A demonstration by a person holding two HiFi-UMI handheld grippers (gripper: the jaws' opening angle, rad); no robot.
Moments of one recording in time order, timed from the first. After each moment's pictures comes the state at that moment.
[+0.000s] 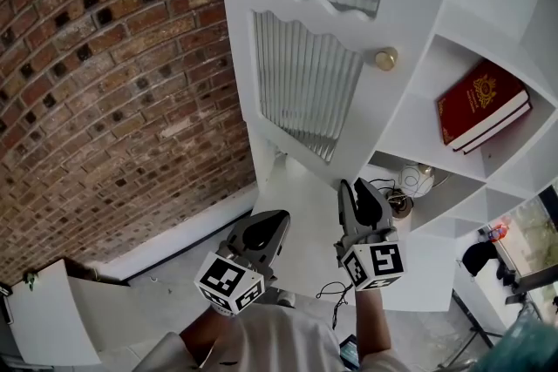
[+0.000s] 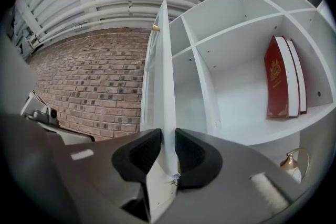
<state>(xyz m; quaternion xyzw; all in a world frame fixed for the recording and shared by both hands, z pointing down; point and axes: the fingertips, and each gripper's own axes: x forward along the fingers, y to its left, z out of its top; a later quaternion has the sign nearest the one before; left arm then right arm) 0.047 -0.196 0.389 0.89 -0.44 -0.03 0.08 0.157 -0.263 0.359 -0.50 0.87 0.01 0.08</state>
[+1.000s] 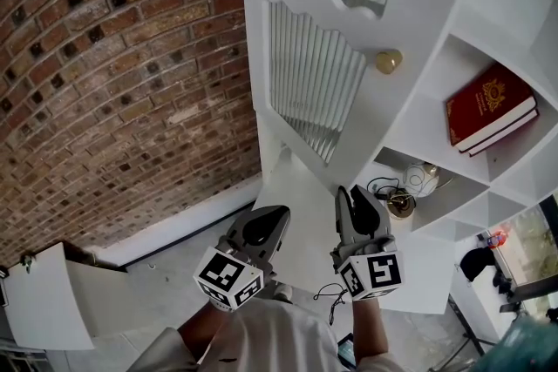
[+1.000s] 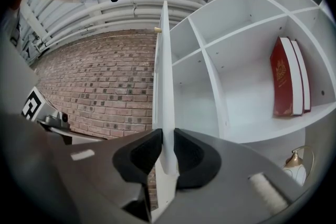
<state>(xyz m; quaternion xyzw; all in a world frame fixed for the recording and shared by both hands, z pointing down) 0.038 -0.185 0.393 0.88 -0.46 -0.04 0.08 0.138 -0.231 0.358 -0.46 0.88 0.01 0.07</state>
